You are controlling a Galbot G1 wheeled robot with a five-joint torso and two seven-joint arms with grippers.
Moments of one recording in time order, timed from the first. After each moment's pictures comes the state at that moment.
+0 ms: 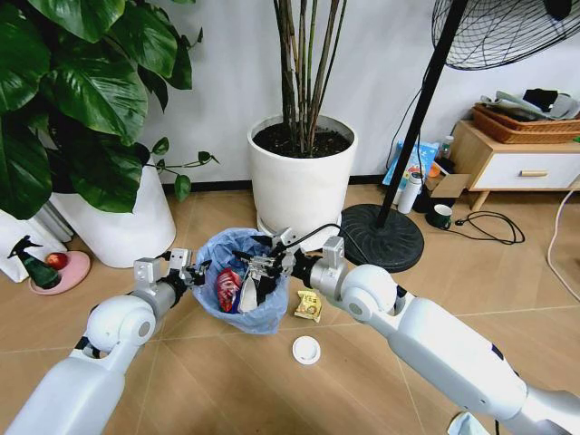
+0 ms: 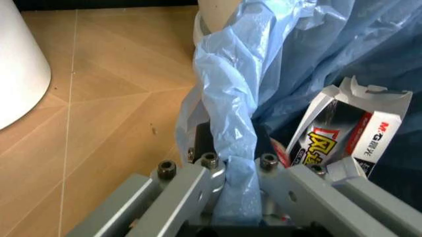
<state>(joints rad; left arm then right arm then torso) 1.11 -0.97 -0.40 -1.92 -0.73 0.64 -0.07 -0.64 1.01 -0.24 1.87 0.80 -0.32 -0.12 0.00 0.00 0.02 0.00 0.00</state>
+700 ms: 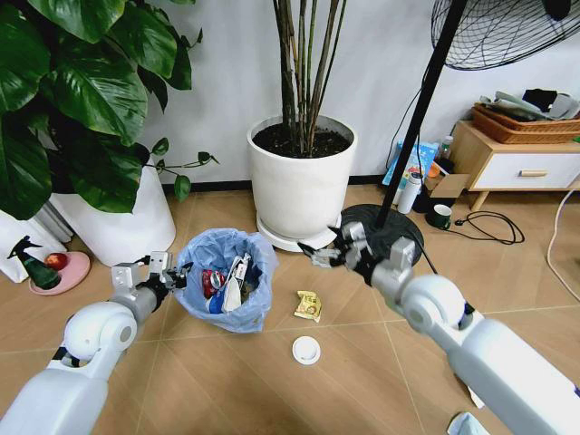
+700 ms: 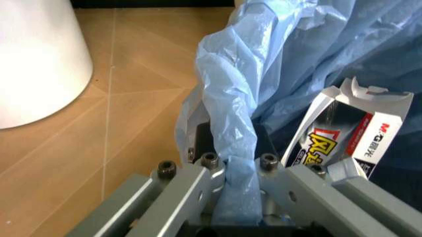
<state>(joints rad) 1.19 -0.97 -0.53 -1.93 -0.71 0.63 -0.05 -0.98 0.85 0.08 1.89 0.75 -0.26 -0.11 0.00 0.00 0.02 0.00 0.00</state>
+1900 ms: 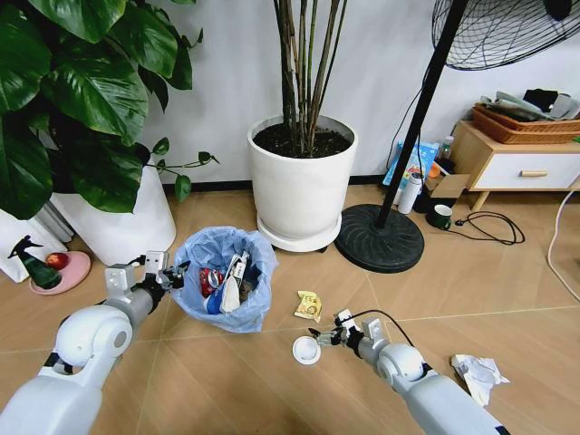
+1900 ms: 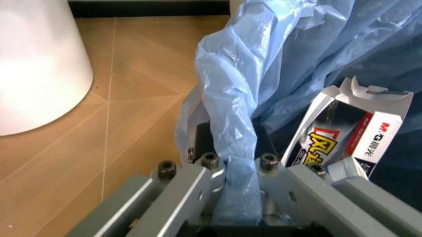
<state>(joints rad) 1.21 -0.97 -0.54 -1.98 -0.72 0.63 -0.07 -1.01 1.13 -0.01 1.30 0.47 -0.20 -0.26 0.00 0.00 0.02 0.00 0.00</state>
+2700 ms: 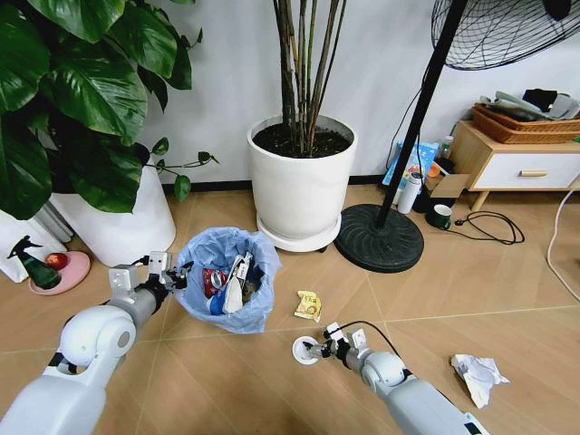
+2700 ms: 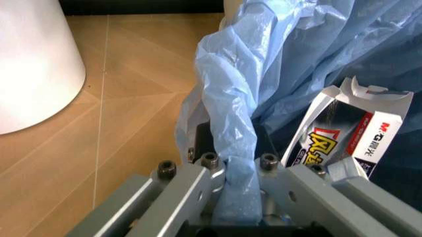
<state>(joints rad) 1.20 -0.97 -0.52 -1.97 -0.71 0.63 -0.06 -0.96 1.24 -0.03 1.11 0.37 -0.19 -0.25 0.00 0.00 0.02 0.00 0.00</state>
